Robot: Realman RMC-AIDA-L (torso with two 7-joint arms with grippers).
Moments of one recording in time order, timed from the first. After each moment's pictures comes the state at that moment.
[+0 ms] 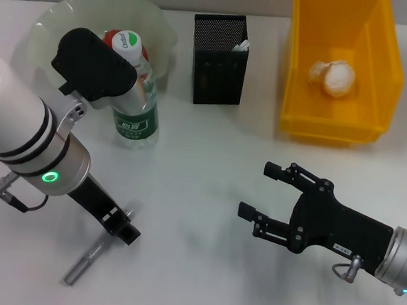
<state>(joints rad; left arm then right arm) -0.48 -2.08 1.69 1.41 2.60 1.54 -2.76 0.39 2.09 -1.27 -0.13 -1.17 -1.46 0.62</state>
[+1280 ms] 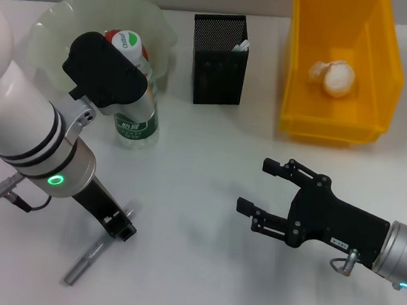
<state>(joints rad) -0.49 -2.08 1.73 1.41 2.62 1.53 -2.76 0.40 2.09 -1.27 -0.13 -1.17 -1.43 0.63</state>
